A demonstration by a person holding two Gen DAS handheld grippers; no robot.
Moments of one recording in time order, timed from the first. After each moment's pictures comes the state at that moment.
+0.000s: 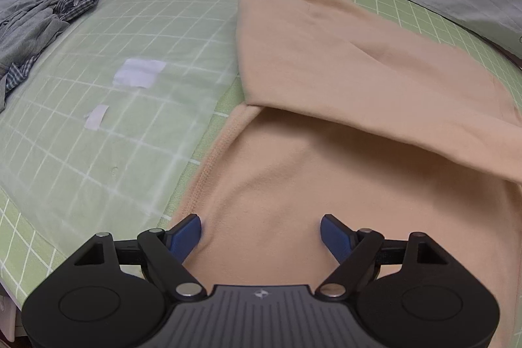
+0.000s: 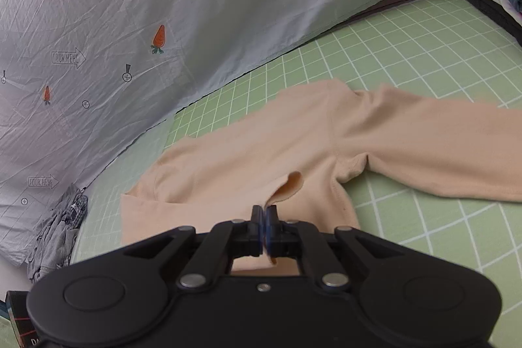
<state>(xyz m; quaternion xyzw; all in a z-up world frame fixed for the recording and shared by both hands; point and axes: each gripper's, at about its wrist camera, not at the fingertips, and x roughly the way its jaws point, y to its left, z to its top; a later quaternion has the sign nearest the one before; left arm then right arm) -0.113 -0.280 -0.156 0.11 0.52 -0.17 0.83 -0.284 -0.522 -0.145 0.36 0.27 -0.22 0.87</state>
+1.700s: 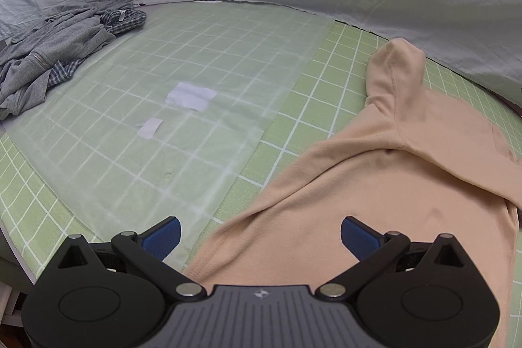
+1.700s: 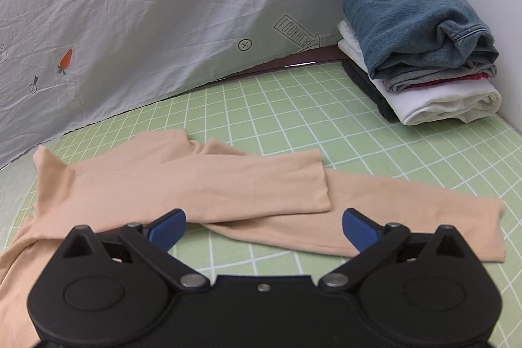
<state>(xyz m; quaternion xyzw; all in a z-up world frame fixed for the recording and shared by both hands) -0.130 -0.228 -0.125 0.06 0.46 -0.16 0.87 -0.368 -0.550 -0.136 0.22 0.27 -0.41 0.84</state>
